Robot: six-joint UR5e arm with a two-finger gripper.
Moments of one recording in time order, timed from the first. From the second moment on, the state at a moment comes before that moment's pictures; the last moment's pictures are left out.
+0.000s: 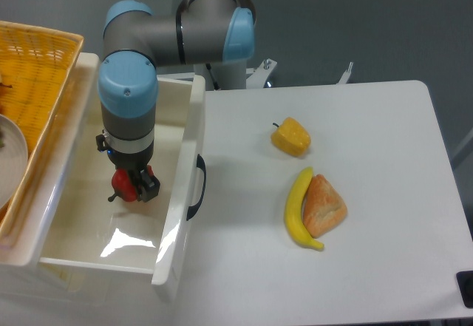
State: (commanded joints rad) arm 2.12 -1.89 -1.50 -1.30 1.36 0.99
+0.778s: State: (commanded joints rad) arm 2.14 -1.81 -1.49 -1.30 1.36 0.90
